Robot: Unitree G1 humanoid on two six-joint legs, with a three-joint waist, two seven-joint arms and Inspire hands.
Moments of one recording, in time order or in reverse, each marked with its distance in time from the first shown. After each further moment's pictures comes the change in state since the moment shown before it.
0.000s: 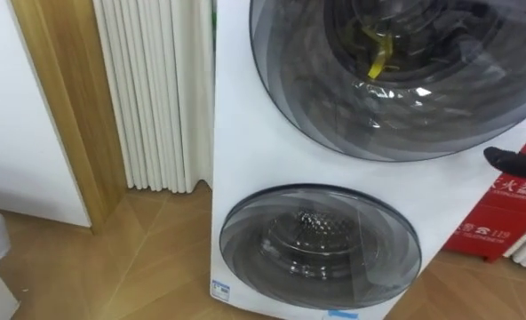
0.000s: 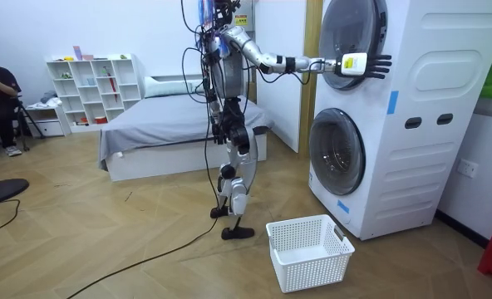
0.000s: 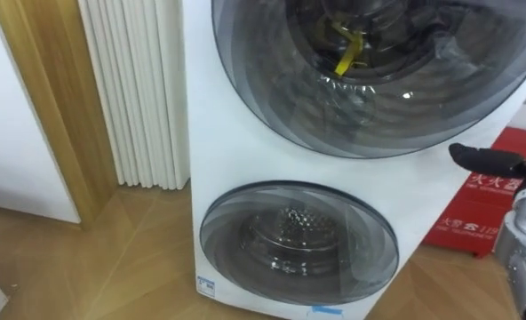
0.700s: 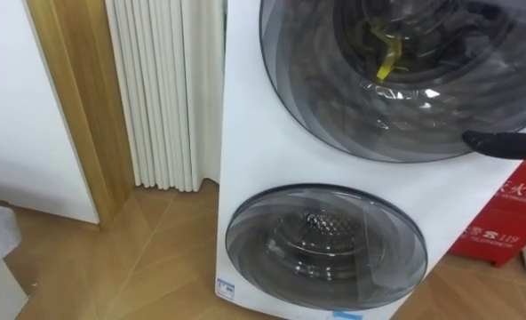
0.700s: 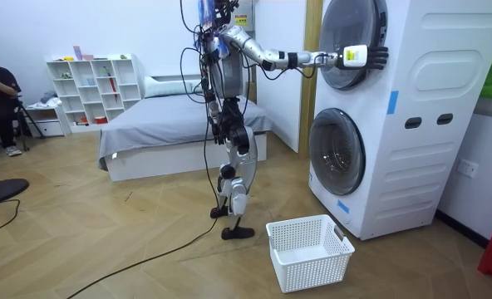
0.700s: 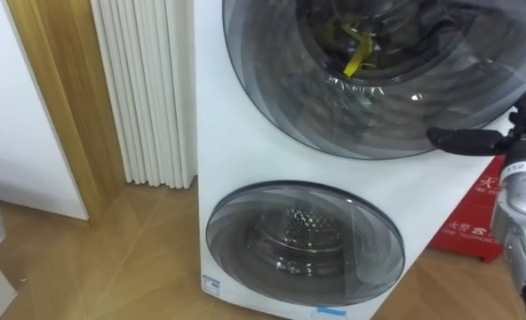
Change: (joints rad) left arm -0.008 0.004 -0.001 0.002 0.004 -0.038 -0.051; right arm -0.086 -0.047 0.079 0.021 -0.004 -0.009 0.108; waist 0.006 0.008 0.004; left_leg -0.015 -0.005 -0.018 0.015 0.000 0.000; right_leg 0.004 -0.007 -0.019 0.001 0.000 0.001
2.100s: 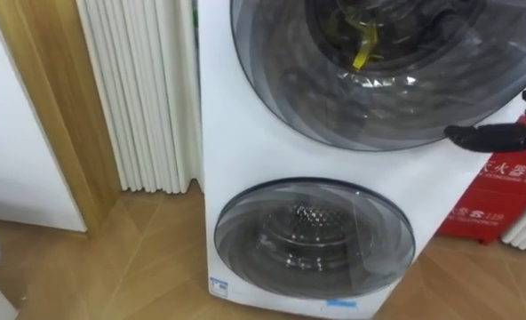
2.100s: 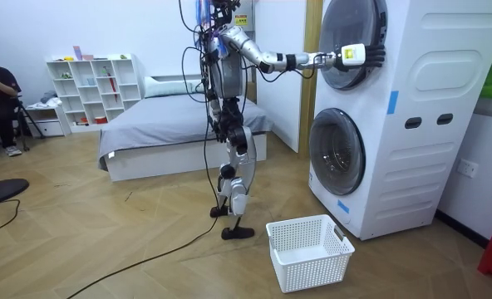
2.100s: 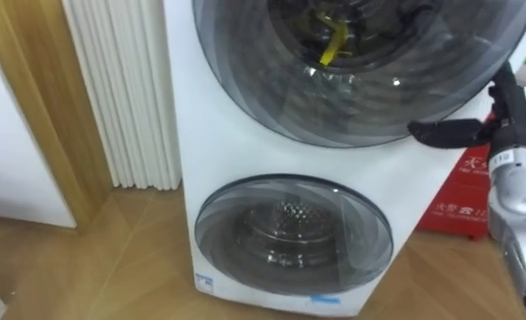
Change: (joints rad) left arm -0.047 0.033 -0.030 0.080 0.043 -0.057 -0.019; right arm 0.114 0.012 0.046 -0.296 -0.113 0.007 -0.002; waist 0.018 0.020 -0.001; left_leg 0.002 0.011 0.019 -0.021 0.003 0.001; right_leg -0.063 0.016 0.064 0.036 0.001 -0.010
